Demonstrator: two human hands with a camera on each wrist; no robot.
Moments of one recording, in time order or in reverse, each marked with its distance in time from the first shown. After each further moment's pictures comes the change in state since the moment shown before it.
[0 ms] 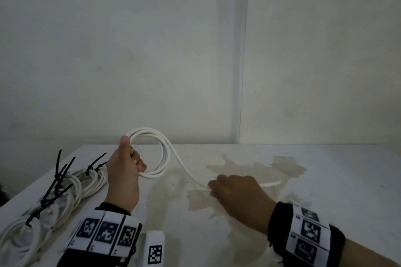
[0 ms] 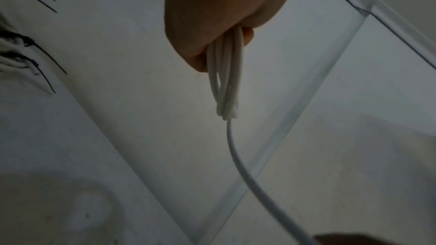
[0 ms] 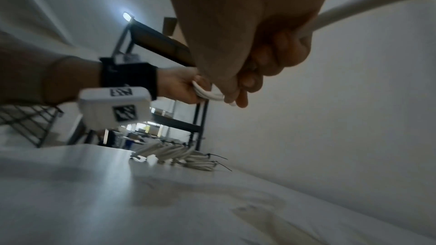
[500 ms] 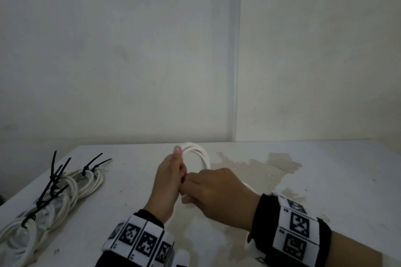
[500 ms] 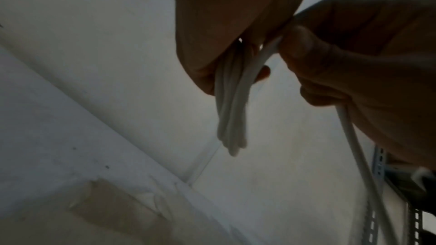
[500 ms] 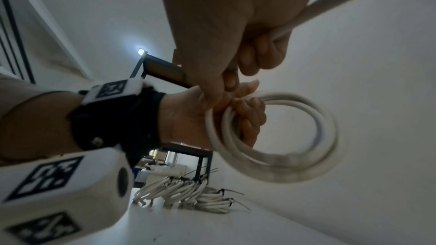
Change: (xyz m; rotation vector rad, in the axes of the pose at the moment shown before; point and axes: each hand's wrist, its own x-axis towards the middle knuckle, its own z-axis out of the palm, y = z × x) left_hand -0.049 -0.030 0.039 0.358 -0.387 -0.053; right_hand 0.018 -0.028 -0.039 0.199 0.188 -0.288
